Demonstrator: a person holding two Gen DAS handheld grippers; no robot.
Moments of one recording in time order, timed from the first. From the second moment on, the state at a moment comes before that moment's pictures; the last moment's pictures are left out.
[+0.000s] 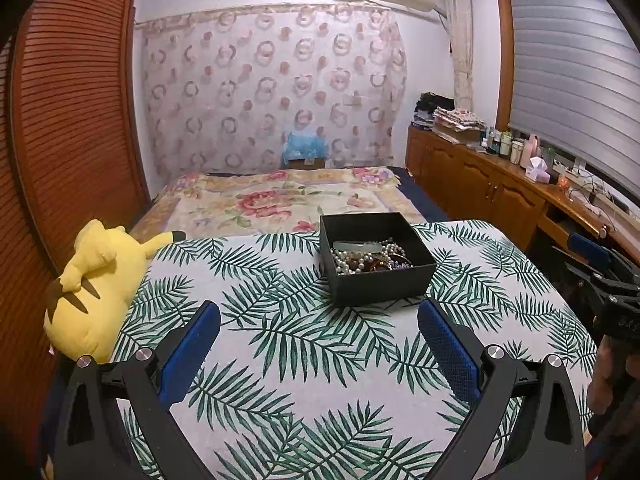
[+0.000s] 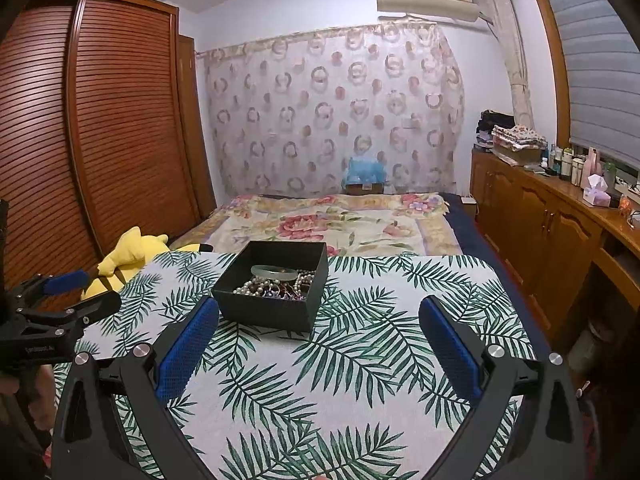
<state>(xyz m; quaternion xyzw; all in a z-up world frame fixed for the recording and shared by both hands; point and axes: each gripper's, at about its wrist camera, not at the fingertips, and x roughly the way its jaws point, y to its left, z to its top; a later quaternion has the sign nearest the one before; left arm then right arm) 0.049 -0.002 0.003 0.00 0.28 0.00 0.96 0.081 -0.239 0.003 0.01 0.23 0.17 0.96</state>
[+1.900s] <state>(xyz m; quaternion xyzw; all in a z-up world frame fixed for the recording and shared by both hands) 0.046 -0.011 0.001 -0.01 0.27 -0.01 0.96 0.083 -0.241 -0.005 0.01 0.23 0.16 0.96</state>
